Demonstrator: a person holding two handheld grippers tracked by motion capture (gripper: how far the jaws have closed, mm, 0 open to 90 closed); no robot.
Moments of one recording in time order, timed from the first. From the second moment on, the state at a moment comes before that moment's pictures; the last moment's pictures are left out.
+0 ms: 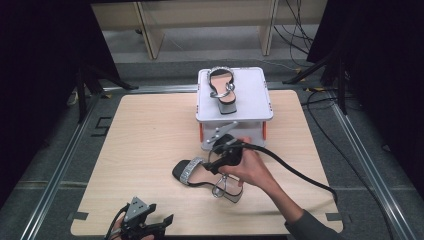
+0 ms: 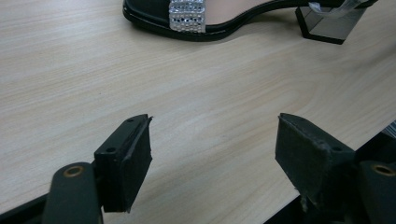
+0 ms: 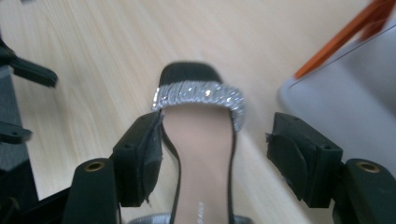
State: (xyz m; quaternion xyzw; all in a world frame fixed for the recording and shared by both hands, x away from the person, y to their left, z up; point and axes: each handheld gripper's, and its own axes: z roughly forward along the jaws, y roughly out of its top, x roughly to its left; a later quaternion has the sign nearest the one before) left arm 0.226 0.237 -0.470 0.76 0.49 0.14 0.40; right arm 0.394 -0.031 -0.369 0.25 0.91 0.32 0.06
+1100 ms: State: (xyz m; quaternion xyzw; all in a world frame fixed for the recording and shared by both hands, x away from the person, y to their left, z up) left arm 0.225 0.235 -0.469 0.76 0.49 0.15 0.41; right arm 0.405 -0.005 -0.452 0.24 0.96 0.17 0.03
